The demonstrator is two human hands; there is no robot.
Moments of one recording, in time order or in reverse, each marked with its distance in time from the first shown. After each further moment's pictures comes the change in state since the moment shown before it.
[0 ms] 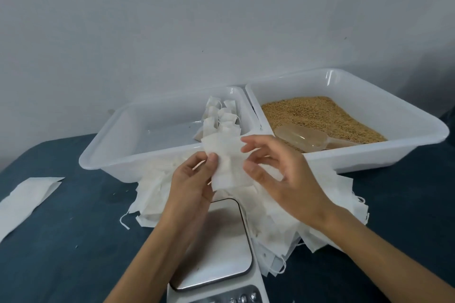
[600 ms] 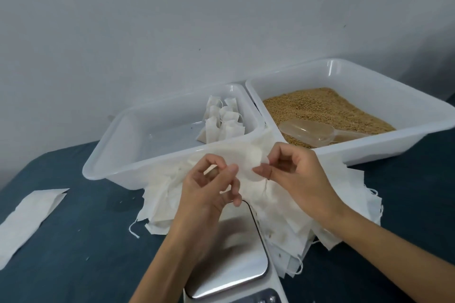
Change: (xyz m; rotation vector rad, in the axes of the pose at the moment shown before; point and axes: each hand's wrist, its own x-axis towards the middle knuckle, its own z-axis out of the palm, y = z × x) left_hand -0.005 0.000 -0.008 0.083 -0.189 0.028; right_hand 0.000 0.021 0.007 0.242 0.120 0.163
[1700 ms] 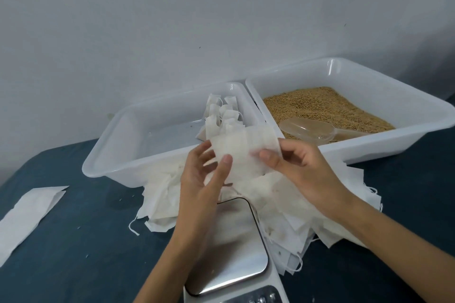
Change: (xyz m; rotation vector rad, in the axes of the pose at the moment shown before) left_hand -0.001 -0.003 0.002 0.321 0.200 0.176; right_hand 0.002 -0.015 -0.006 0.107 -0.114 0.035
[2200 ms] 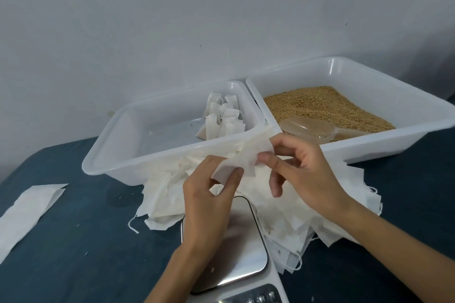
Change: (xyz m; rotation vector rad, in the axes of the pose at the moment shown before) left_hand -0.011 -0.007 0.008 0.310 0.015 0.309; right_hand -0.002 0.003 0.001 -0.056 0.045 -0.047
